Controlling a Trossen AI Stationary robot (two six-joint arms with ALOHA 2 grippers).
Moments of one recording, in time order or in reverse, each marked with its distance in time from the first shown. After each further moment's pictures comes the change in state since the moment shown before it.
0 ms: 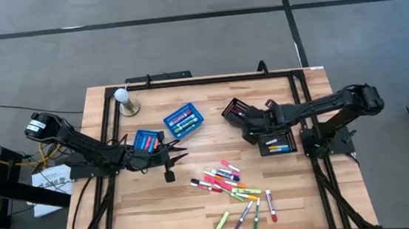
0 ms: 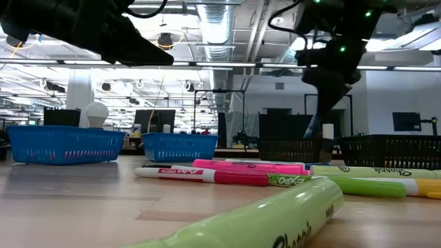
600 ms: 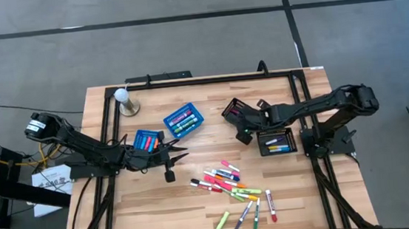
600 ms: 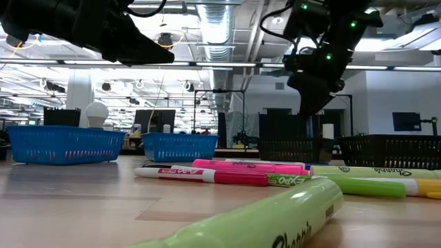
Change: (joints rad) left arm 0.000 0.000 0.000 0.015 0.000 -0.019; right arm -0.039 0.055 -0.013 0.190 -0.024 -0.114
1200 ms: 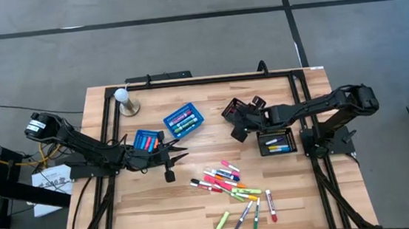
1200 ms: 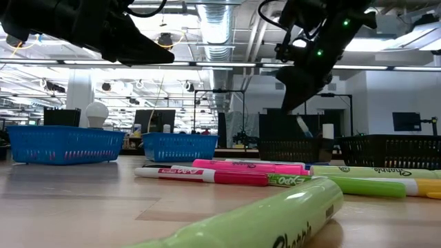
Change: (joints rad) left arm 0.000 0.000 0.000 0.000 0.000 0.000; right arm 0.009 0.000 0.000 0.154 0.126 -0.112
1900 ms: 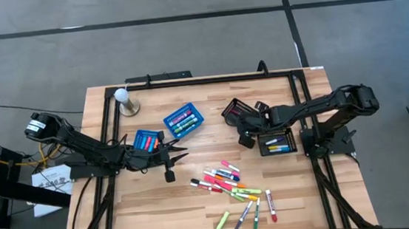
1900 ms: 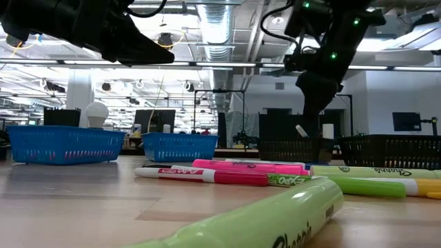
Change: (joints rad) left arm 0.000 0.000 0.000 0.000 0.000 -0.008; right arm 0.005 0.000 0.000 -0.181 -0.197 0.007
